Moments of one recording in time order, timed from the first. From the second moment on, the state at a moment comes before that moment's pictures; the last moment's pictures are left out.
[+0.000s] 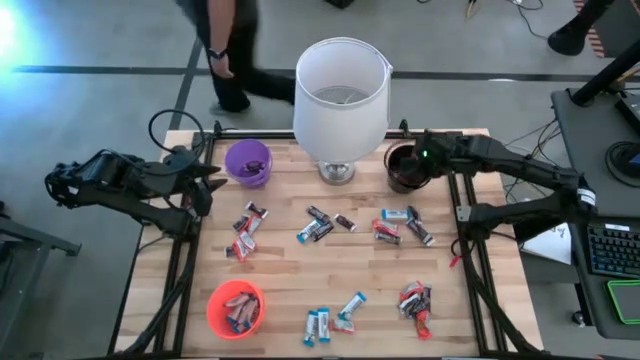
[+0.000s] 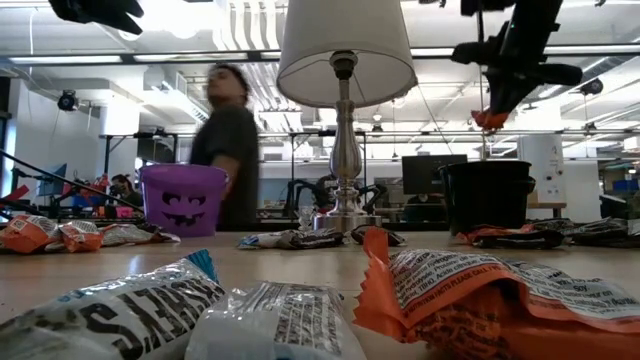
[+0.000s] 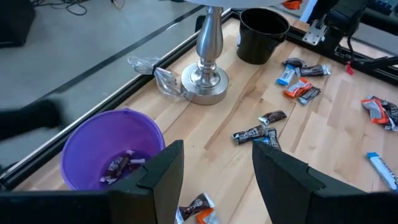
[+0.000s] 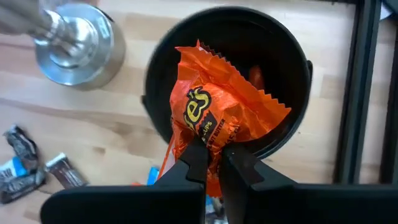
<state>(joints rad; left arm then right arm) -0.19 0.68 1.12 -1.12 -0.59 -0.57 -0.44 1.10 1.08 -1.15 0.23 0.90</state>
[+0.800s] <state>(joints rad) -0.19 0.67 1.12 -1.11 -0.58 -0.59 -0.68 1.17 1.07 -1.09 0.08 0.63</state>
